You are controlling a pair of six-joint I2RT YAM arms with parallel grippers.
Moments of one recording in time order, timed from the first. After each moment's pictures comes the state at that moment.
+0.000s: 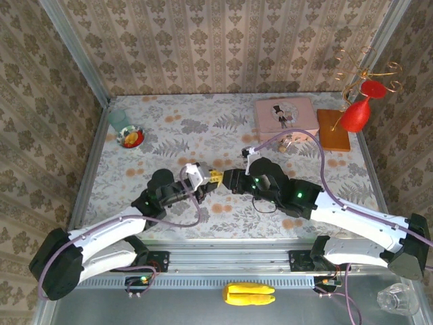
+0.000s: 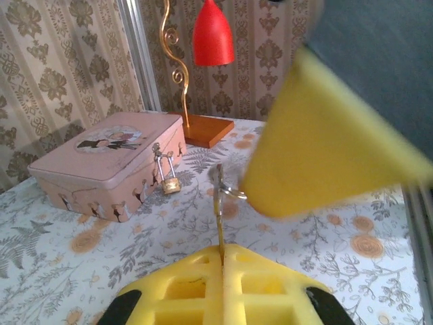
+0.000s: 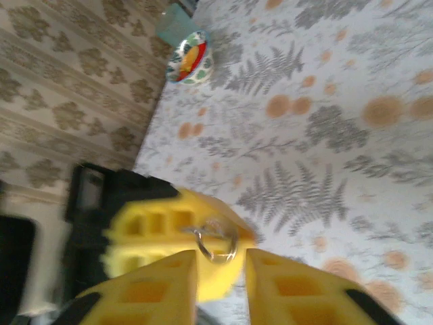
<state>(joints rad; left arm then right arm) -0.81 1.02 0.47 0.45 0.41 0.13 0.96 1.09 0.91 -0.31 0.16 0.86</state>
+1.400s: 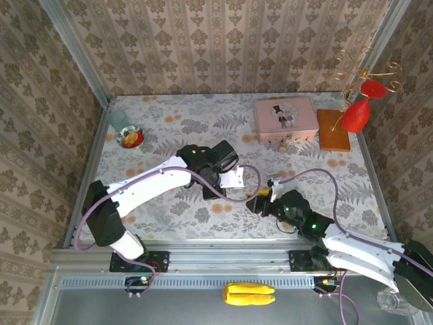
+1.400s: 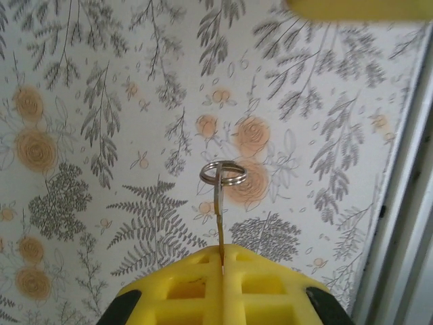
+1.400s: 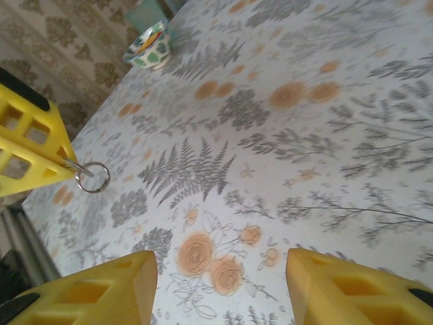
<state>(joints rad) -1.01 1.58 1.40 -1.10 0.06 0.51 0.79 0.84 0.17 0.34 -0.01 0.57</state>
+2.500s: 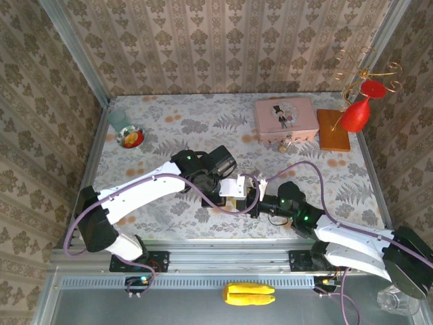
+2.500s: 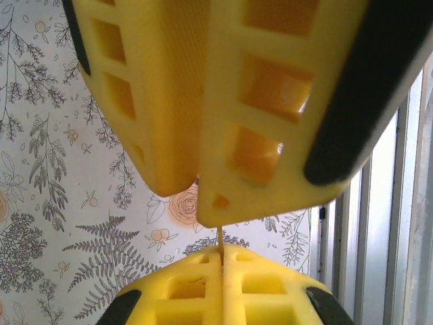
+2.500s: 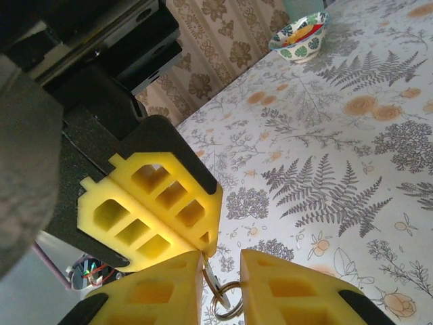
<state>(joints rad) -1.05 1.51 1.36 -1.10 0.19 0.57 0.80 0.97 0.28 0.50 -0.35 0.44</state>
